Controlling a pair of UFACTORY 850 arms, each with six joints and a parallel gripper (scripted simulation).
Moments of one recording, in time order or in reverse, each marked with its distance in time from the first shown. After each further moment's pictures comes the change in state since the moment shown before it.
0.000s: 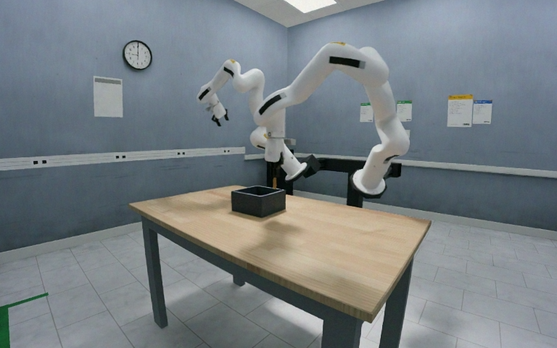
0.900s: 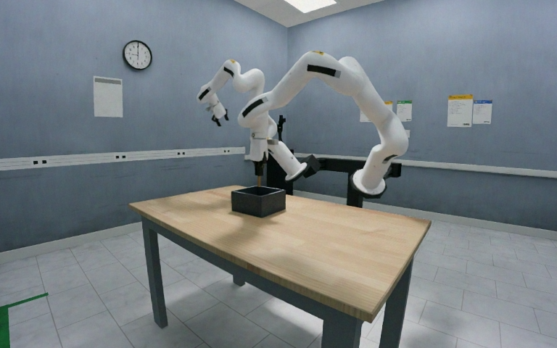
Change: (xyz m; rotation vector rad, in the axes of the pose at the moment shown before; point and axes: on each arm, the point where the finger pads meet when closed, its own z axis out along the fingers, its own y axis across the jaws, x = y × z) left arm -0.024 -0.094 0.004 -0.004 0.005 -0.002; right arm 0.000 0.000 0.000 0.000 0.000 0.000
